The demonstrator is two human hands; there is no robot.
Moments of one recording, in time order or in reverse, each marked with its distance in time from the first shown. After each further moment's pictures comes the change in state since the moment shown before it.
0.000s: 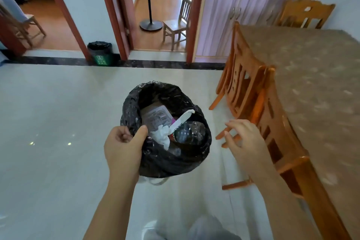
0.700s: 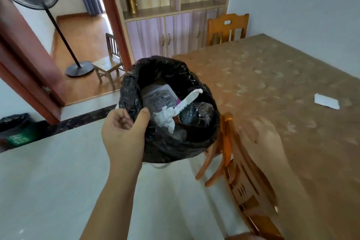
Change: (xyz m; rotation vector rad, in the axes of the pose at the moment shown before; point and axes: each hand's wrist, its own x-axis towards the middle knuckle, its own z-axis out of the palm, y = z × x) left_hand 0.177 0.088 0.356 -0.175 -0.438 0.225; right_hand 0.246 0.157 -0.067 -0.059 0.376 0.388
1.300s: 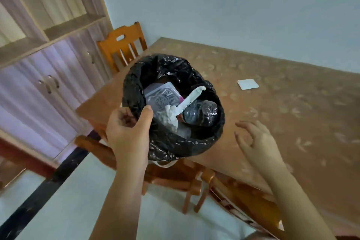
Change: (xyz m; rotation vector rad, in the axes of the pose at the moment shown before) left_hand 0.169 -0.058 0.276 -0.117 -0.622 -0.094; right_hand 0.134 0.062 0.024 -0.219 0.302 0.539
